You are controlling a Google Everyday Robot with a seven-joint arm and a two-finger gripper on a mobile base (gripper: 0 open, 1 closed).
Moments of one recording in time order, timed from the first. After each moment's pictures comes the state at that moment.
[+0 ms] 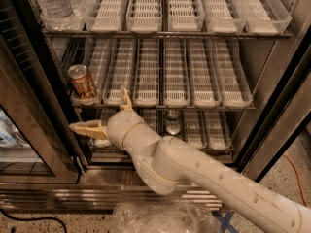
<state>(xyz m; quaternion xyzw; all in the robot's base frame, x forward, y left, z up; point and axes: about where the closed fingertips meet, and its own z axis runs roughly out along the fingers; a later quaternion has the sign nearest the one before) 0.559 0.143 0.822 -0.31 0.62 0.23 0.69</state>
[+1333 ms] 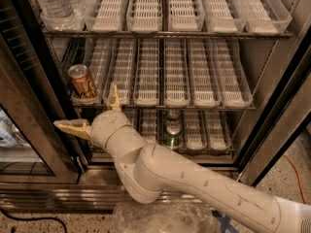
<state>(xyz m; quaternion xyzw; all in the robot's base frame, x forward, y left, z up) 0.546 0.166 0.848 -0.28 0.61 0.19 0.72</state>
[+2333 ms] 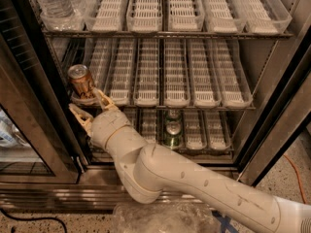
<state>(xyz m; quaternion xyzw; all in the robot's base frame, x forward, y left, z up) 0.546 0.166 0.848 -0.28 0.61 0.19 0.72</state>
